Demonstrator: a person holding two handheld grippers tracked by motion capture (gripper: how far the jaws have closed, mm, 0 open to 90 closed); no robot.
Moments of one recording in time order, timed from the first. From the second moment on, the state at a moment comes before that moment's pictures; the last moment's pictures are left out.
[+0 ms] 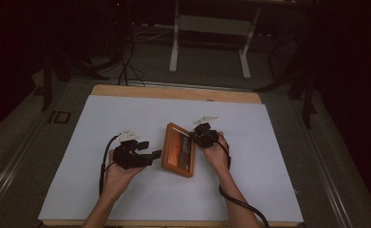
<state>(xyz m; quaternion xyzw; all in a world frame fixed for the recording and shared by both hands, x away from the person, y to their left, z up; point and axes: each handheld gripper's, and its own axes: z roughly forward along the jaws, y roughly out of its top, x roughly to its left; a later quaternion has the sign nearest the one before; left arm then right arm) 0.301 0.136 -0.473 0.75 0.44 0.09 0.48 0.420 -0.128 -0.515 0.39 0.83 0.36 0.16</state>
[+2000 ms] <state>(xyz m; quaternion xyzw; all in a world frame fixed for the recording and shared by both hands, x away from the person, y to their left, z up) 0.309 0.068 -0.489 0.74 0.50 0.04 0.45 0.414 -0.154 -0.516 0.41 0.81 0.38 0.18</state>
